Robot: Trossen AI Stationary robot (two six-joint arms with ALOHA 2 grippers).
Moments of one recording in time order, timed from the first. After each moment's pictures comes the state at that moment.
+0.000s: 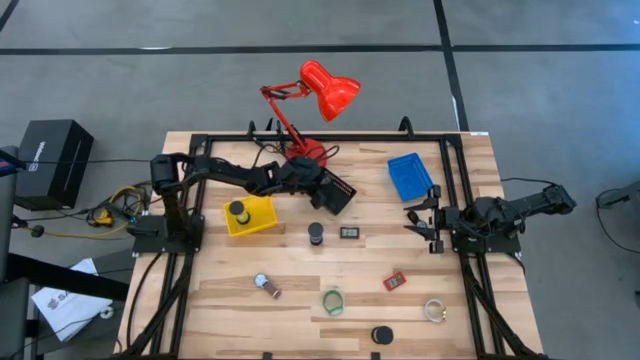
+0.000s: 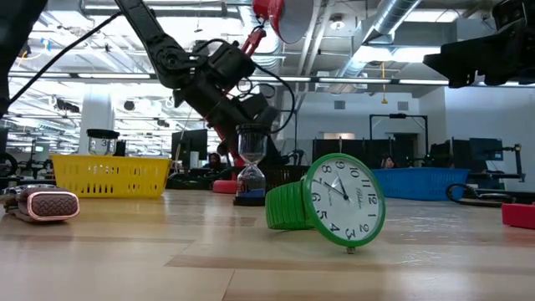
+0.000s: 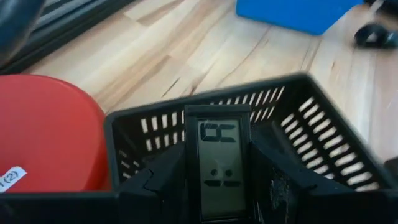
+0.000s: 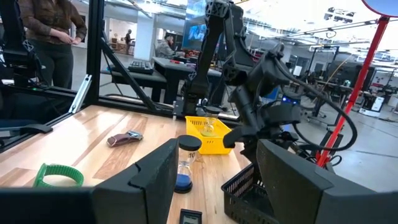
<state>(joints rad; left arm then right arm) 0.30 1.85 0.93 0.29 -0.12 -0.22 0.29 0.04 0.00 0.11 0.32 -0.21</state>
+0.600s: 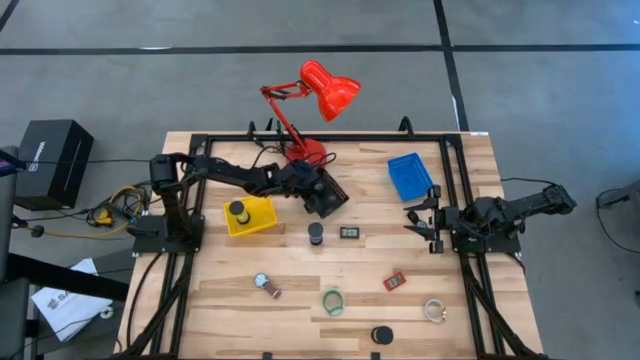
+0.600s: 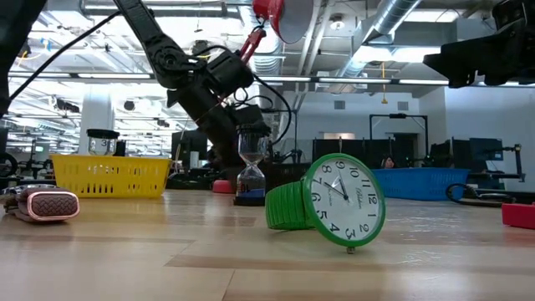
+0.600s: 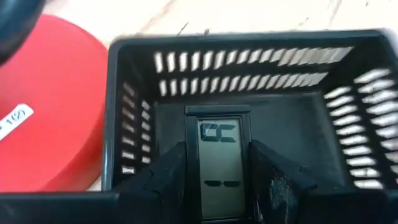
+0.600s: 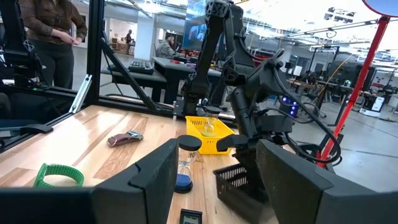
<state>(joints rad) 0.30 1.84 0.91 0.15 -0.12 -0.21 0.29 0.04 0.00 0.11 0.32 -0.21</state>
